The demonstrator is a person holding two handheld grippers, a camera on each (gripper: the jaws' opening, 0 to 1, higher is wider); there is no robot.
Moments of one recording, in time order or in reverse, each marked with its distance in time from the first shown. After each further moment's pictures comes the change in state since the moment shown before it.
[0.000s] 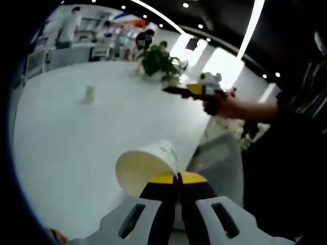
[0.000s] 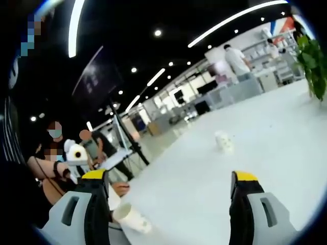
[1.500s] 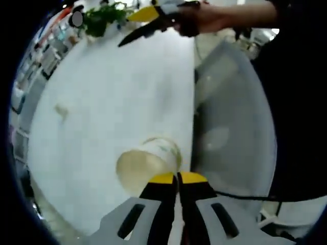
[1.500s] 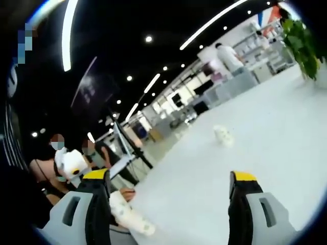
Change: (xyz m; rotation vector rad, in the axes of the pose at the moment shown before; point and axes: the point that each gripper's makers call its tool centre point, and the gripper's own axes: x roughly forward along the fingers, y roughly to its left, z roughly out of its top) left arm 0.034 0.009 -0.043 0.516 0.632 0.081; right arm -0.009 -0.003 -0.018 0.107 -0.044 0.008
